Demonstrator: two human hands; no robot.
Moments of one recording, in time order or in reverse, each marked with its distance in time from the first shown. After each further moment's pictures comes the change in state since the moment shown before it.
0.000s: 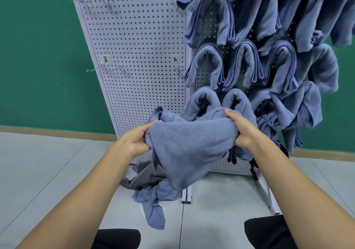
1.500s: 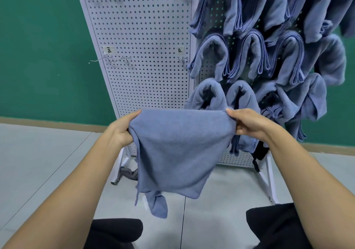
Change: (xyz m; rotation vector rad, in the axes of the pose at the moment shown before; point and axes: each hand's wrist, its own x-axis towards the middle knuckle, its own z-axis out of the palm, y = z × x) left_hand -0.016 0.023 -0.035 0.074 0.178 0.028; right_hand -0.008 -0.006 -0.013 -0.403 -0.158 -0.095
